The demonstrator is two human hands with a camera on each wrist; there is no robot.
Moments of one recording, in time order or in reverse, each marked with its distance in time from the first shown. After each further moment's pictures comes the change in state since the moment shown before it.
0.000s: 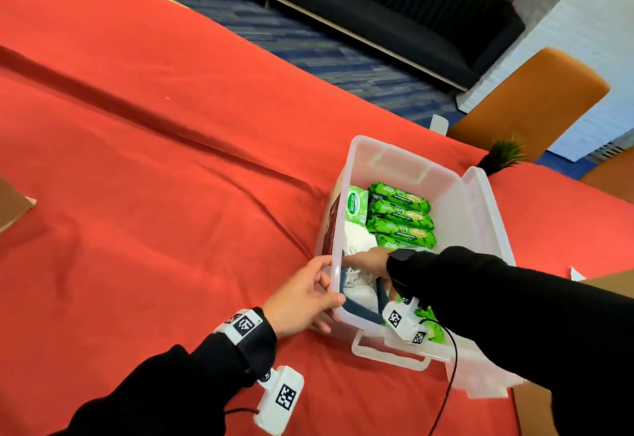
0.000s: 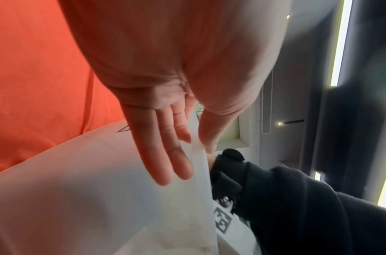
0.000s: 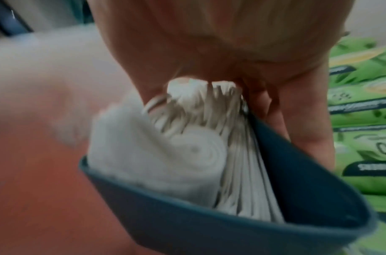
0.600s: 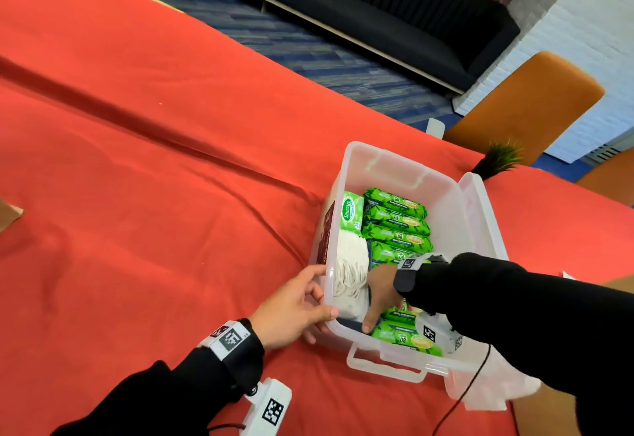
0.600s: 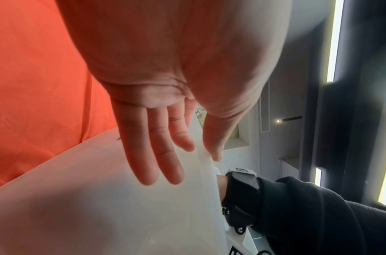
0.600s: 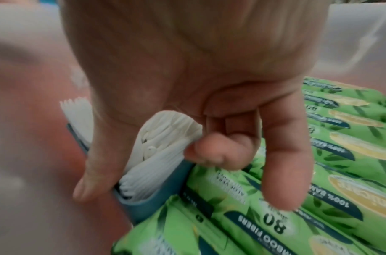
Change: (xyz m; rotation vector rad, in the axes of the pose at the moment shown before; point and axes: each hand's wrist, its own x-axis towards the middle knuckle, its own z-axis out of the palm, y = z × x) left_hand 0.003 0.000 -0.008 0.035 -0.006 -0.009; right_hand 0.013 0.024 -0.014 -0.889 -0.185 -0.231
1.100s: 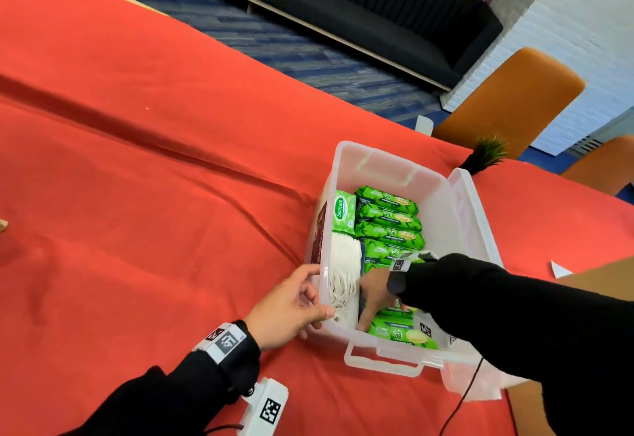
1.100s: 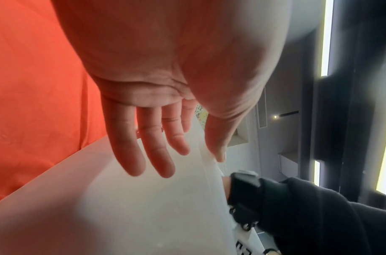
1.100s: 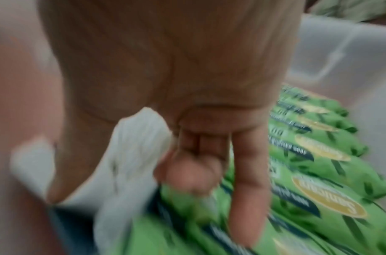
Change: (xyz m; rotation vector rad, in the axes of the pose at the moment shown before) left_hand 0.000 0.003 -0.002 0.077 0.007 0.019; right_hand 0.006 0.004 0.008 0.052 -0.019 -0.094
